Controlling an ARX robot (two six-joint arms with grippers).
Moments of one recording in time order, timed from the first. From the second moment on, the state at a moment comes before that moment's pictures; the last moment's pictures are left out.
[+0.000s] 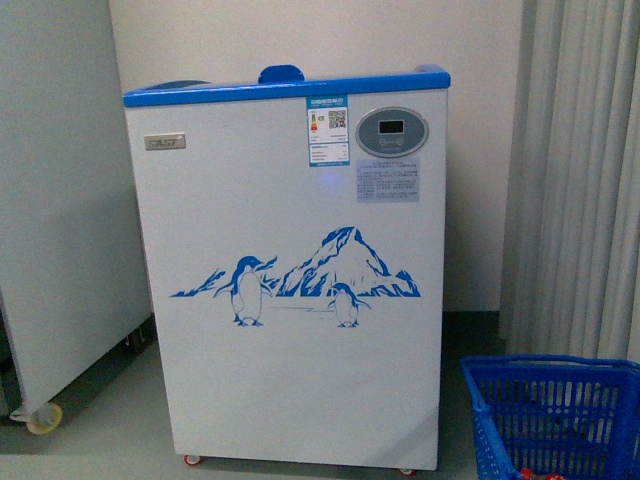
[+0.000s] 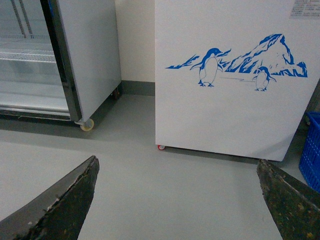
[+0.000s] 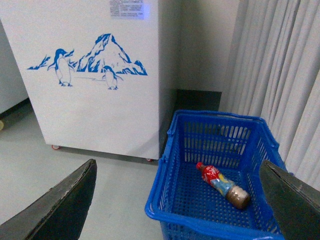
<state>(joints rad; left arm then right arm) 0.00 0.00 0.01 0.00 0.00 0.00 0.00 0.00 0.02 0.00 0.00 -0.01</state>
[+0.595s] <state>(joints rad) 0.00 0.00 0.01 0.00 0.00 0.00 0.00 0.00 0.02 0.00 0.00 -0.01</state>
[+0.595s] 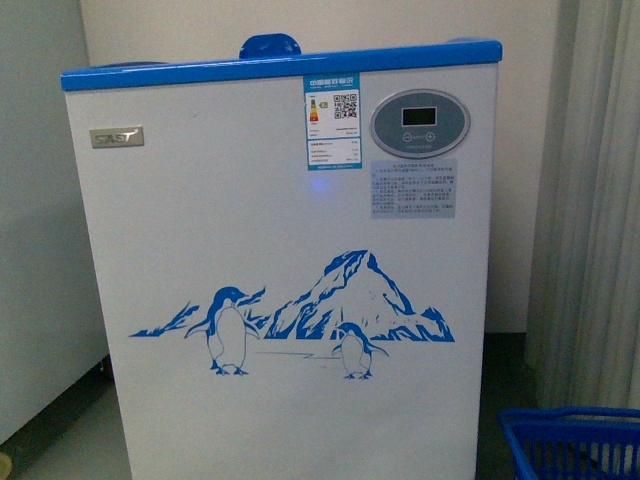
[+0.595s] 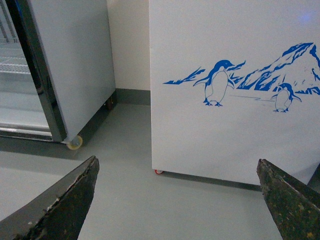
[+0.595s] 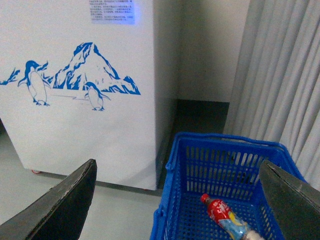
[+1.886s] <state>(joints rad) 0.00 0.00 0.01 0.00 0.00 0.00 -0.36 2.65 0.97 0.79 0.19 -0.66</state>
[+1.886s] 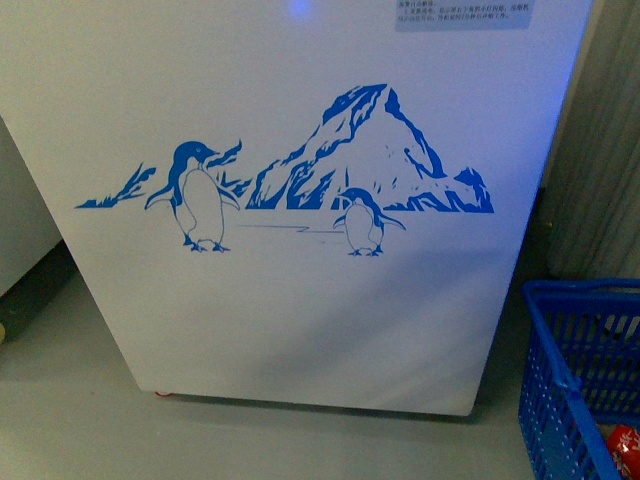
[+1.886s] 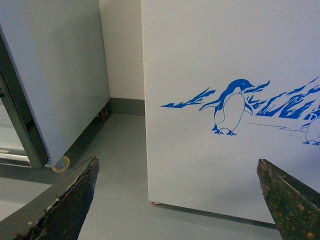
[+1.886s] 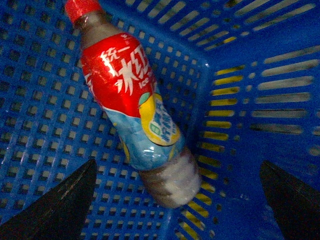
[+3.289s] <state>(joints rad) 0.00 0.00 0.01 0.00 0.00 0.00 -0.40 2.94 1.31 0.44 -0.08 -0.34</state>
